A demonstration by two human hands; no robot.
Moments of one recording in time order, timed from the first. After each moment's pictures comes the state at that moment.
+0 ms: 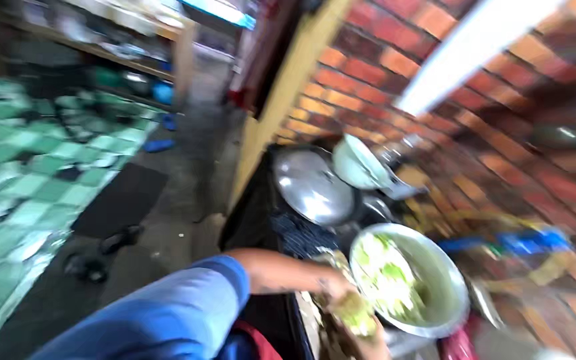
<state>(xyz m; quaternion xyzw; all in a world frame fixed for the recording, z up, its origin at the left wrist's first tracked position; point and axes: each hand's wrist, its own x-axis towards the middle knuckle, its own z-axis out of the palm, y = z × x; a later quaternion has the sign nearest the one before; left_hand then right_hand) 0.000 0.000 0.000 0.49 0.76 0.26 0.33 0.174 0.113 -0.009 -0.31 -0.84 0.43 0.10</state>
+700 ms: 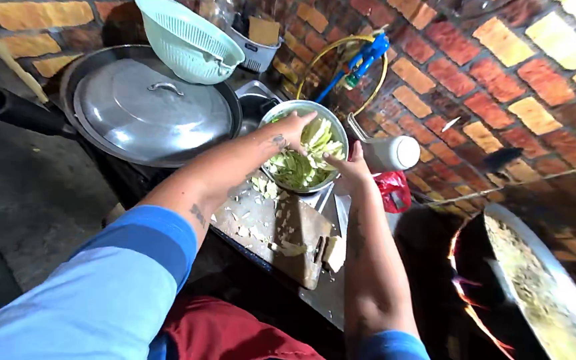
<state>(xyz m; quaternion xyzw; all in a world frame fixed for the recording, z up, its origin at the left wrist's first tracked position) -0.096 0.175 0.067 0.60 0.73 0.27 0.20 0.108 0.261 0.062 -0.48 -0.72 0.44 0.25</state>
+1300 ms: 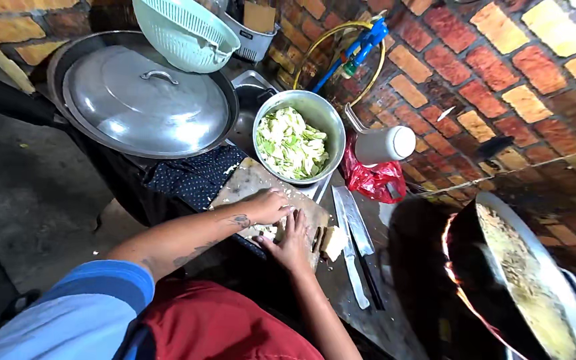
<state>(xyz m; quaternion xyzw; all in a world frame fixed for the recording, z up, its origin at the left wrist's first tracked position) 0.001 0.066 -0.062 0.68 0.63 0.26 0.26 0.188 0.085 -0.101 -0.37 -0.90 0.12 0.18</state>
